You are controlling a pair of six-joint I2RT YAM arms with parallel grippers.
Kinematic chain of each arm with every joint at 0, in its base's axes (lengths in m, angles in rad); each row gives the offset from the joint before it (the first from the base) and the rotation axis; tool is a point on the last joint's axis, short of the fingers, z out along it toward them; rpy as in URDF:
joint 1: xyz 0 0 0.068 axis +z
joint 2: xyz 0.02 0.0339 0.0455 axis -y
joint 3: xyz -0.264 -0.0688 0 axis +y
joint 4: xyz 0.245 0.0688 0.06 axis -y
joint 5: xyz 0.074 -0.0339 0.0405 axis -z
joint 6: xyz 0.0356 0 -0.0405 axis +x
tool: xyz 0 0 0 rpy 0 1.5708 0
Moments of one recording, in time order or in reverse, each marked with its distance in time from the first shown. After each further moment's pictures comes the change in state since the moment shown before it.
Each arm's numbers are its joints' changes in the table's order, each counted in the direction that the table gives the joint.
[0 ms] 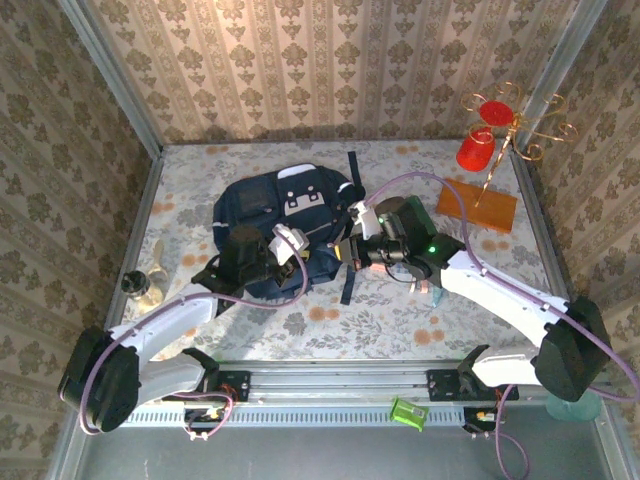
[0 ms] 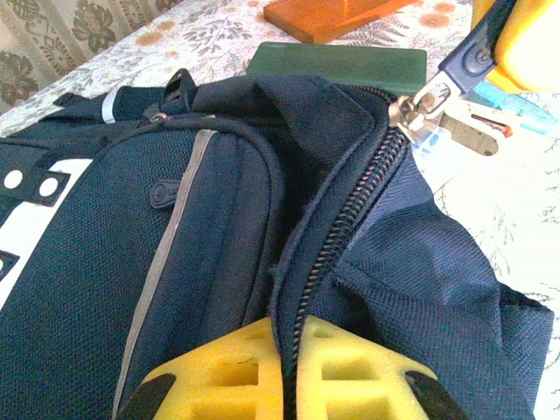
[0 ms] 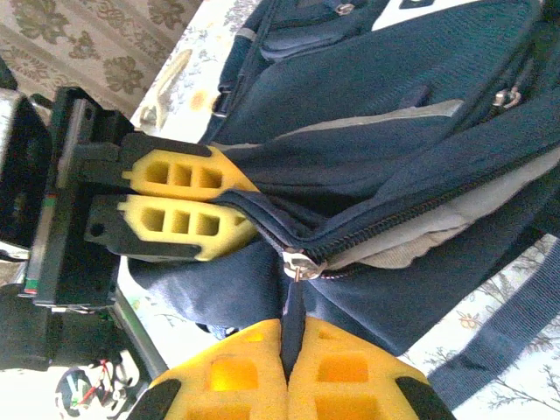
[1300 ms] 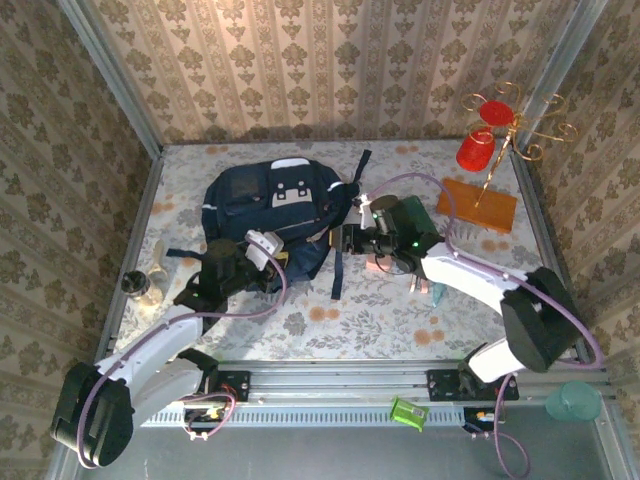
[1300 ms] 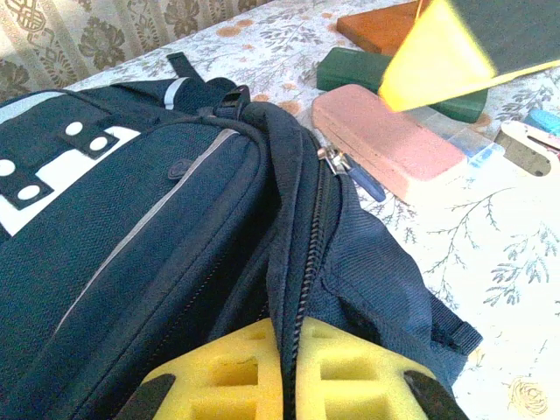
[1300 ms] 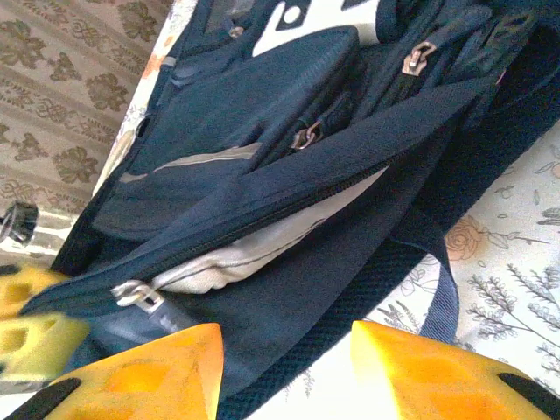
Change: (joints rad) left arm 0.107 0.189 0.158 0.049 0.002 -0.114; right arm -0.087 -0.225 0.066 0.341 0.031 0.197
